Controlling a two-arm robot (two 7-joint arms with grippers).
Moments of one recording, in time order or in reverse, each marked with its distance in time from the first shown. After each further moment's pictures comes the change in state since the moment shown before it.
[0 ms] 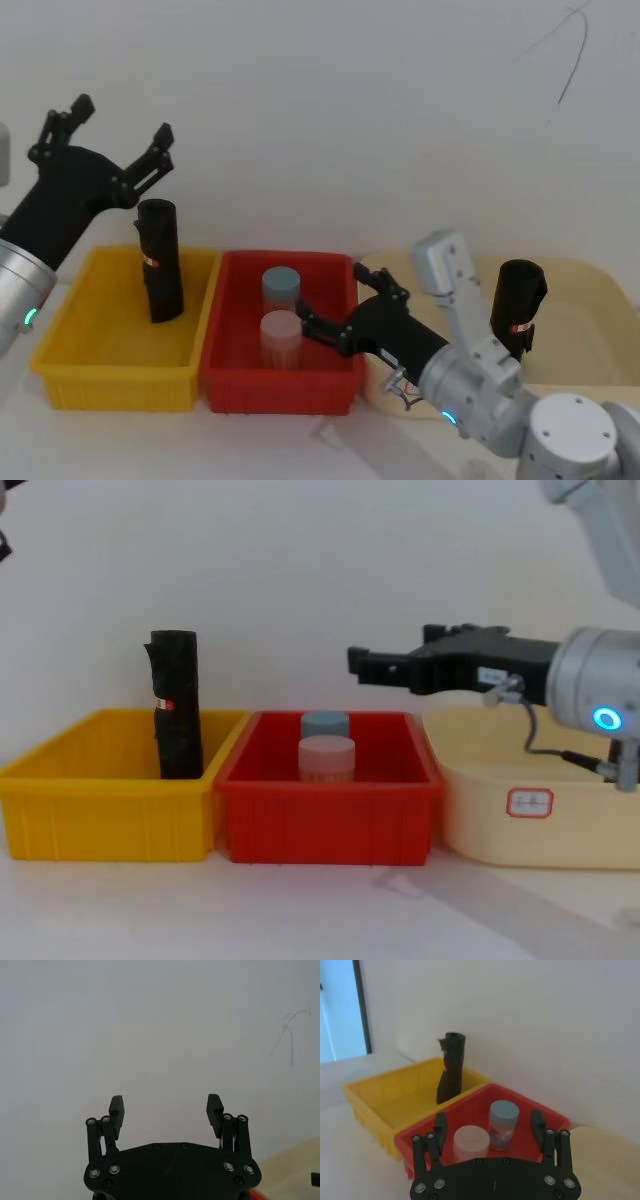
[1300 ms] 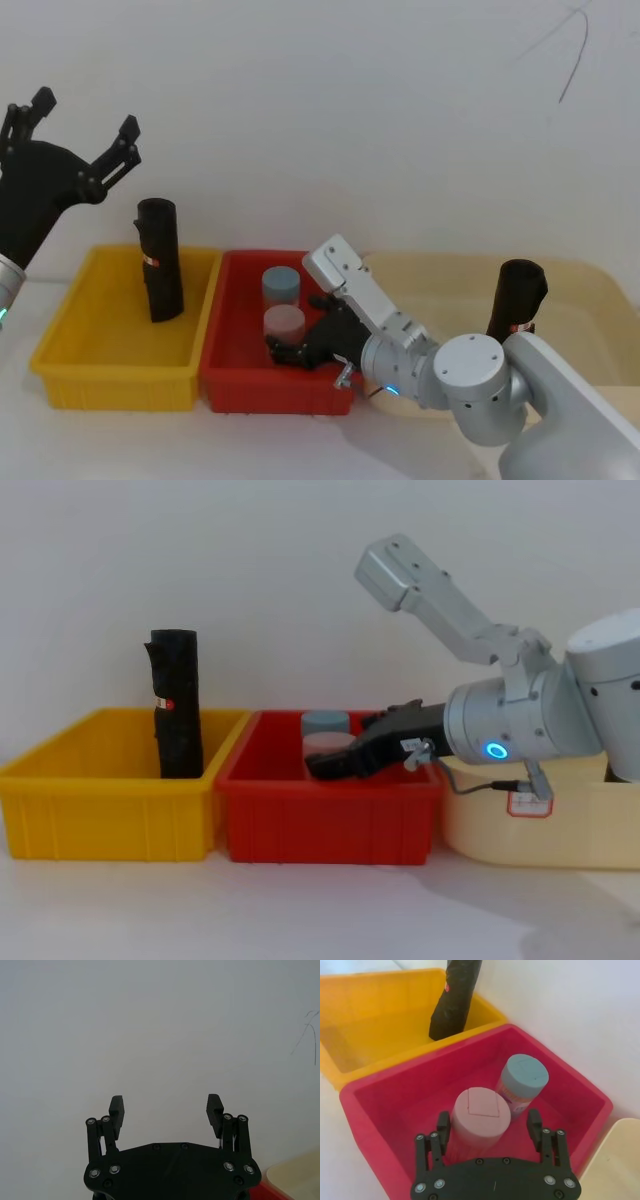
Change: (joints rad) left arm 0.033 0.022 -0.038 -0.040 0.027 0.001 0.040; right arm 0.299 -0.074 -0.175 0.416 -0.171 0.110 0.038
